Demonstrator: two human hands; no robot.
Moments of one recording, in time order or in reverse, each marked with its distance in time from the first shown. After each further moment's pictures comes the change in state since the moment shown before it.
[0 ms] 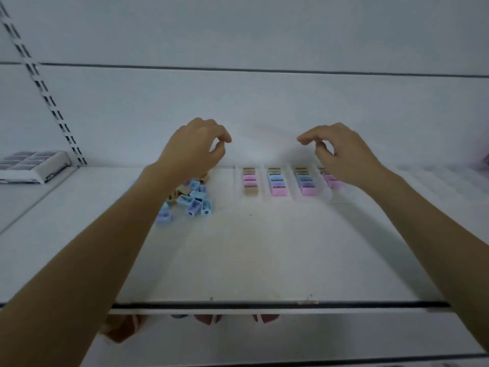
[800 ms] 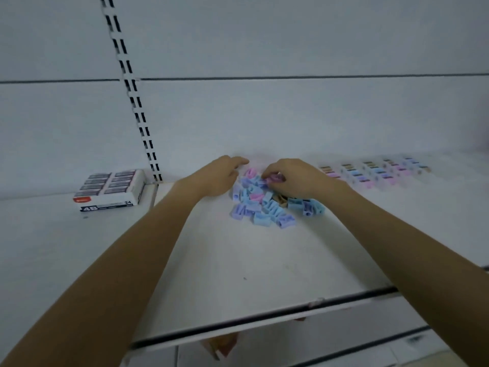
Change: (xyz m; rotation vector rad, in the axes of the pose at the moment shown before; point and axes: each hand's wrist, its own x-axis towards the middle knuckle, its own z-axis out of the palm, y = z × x) left_hand -0.033 -0.168 -0.011 -0.228 -0.516 0.038; right_hand 0.072 -0.183 0.150 -0.218 -0.439 0.201
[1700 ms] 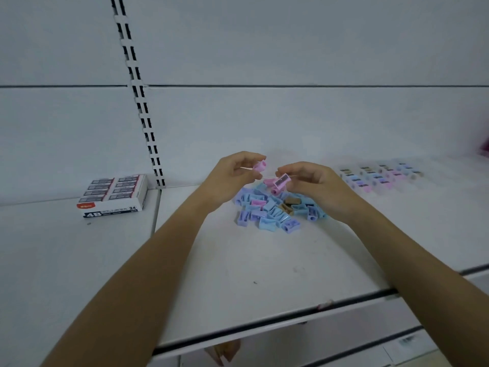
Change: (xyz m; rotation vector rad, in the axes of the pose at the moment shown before) left_hand -0.023 0.020 0.001 -0.940 0.200 0.147; right_hand -0.049 -0.004 0.000 1.038 0.235 0.038
